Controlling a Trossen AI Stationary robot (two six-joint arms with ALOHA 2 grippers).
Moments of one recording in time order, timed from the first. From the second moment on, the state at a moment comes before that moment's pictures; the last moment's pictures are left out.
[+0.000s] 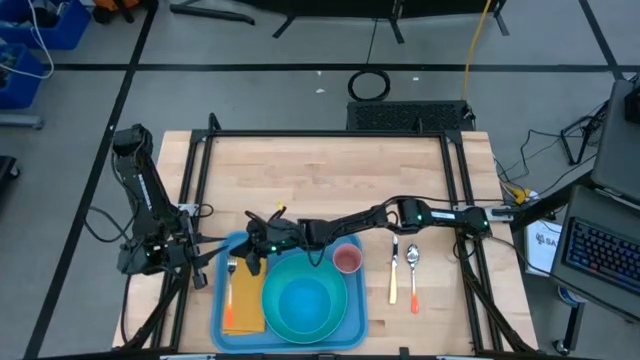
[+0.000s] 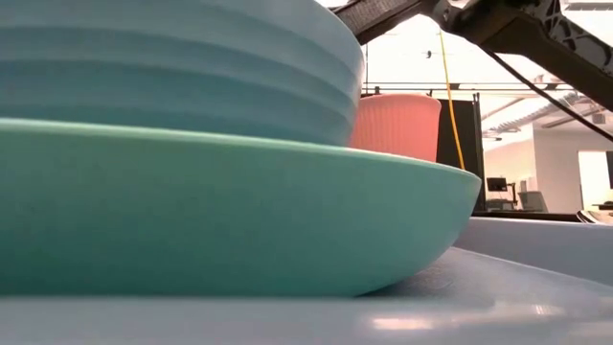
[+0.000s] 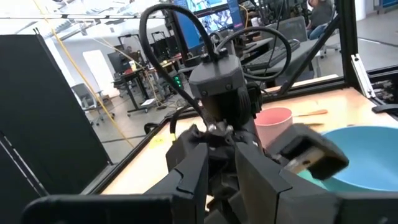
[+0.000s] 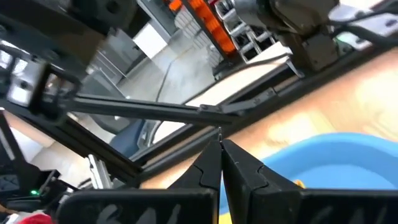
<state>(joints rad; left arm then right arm) -1.32 0.85 0.29 0.55 -1.57 0.24 0.12 2.58 2.06 0.38 -0.08 0.68</state>
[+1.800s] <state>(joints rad) -1.32 0.85 0.29 0.55 -1.57 0.22 0.13 2.65 2.08 0.43 -0.05 0.58</state>
